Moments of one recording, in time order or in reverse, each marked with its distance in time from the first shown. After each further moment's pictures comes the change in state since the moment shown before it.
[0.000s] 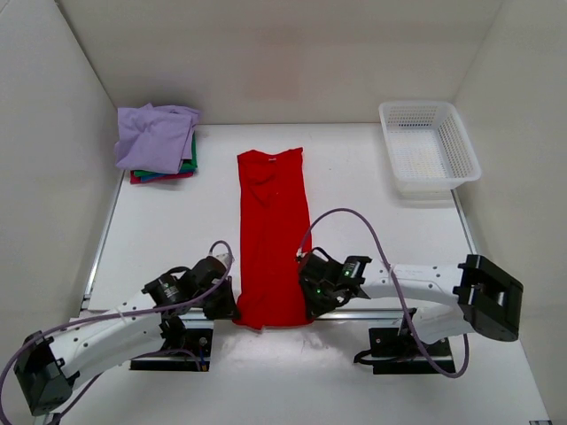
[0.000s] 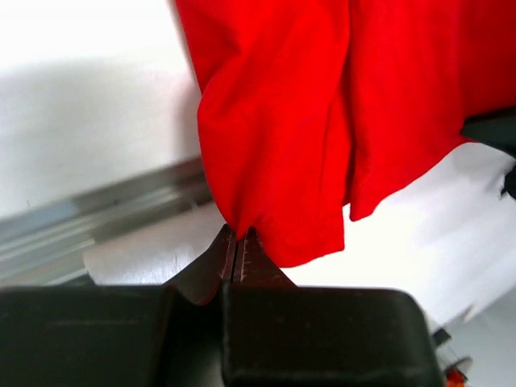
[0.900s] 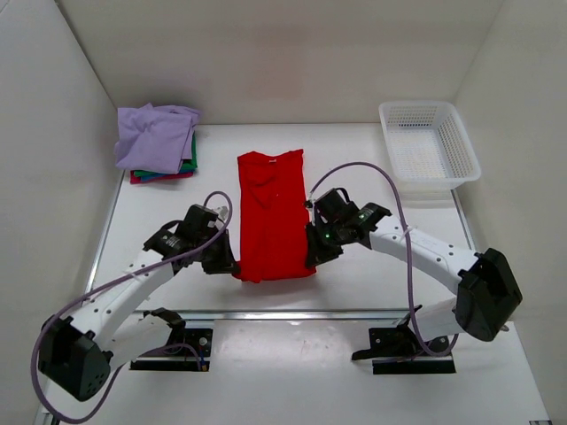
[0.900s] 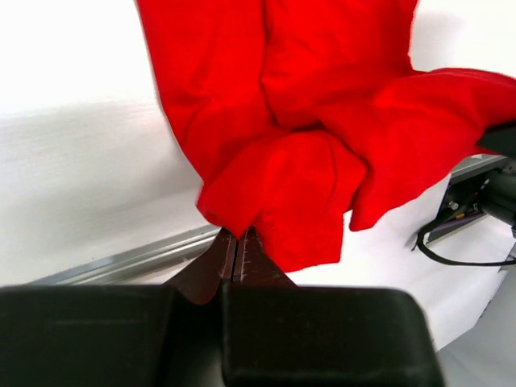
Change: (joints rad) left arm 0.362 0.283 0.379 -0.087 0.099 0.273; right arm -0.388 0.023 0.322 -0.189 -0.179 -0.296
